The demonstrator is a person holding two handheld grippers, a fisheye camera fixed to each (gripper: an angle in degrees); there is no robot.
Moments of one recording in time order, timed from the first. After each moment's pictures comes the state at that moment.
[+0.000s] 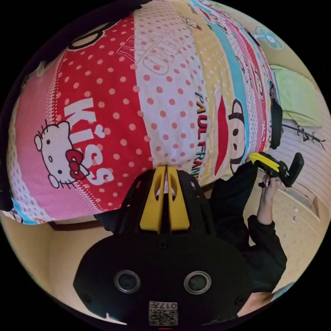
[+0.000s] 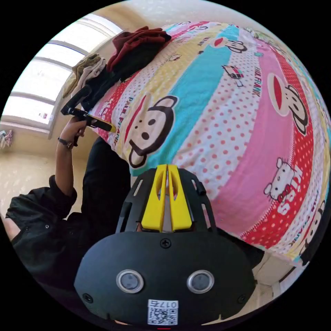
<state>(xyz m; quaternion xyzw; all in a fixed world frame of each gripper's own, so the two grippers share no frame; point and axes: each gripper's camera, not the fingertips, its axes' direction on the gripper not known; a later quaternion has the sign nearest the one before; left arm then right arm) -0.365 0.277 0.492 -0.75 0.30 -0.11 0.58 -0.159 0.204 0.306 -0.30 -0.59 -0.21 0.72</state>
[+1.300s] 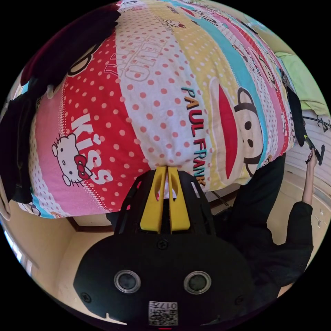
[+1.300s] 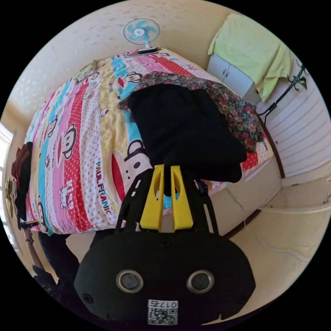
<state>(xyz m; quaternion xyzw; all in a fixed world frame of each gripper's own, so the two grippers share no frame) -0.294 0.292 0.480 -0.71 0.24 -0.06 0.66 0.163 0.148 0.466 -0.28 -0.27 0.05 0.92</state>
